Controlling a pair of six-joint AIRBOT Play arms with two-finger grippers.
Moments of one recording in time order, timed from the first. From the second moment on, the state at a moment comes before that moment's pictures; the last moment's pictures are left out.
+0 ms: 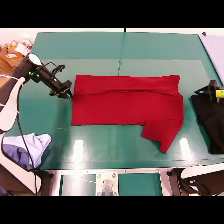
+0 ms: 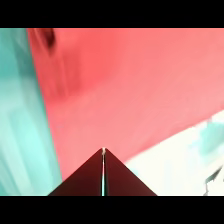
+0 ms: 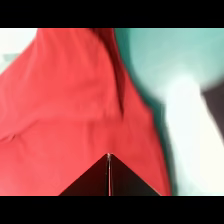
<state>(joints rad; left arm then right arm) 0.02 -1.84 1.65 1.01 -1.62 -1.43 -0.77 -1.70 1.42 -0.78 1.39 1.21</state>
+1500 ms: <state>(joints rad) -0.29 -0.99 0.36 0.64 -0.52 -1.60 -0.58 -1.19 0.43 -0.86 1.06 1.43</state>
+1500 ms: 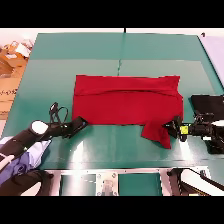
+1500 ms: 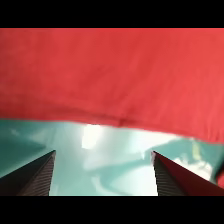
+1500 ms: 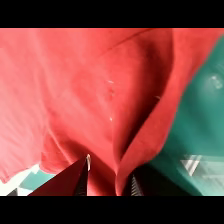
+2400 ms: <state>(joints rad) -0.35 -1.13 0.40 0.56 -0.33 -1.65 -0.62 -1.20 0.48 -0.92 1.09 1.43</state>
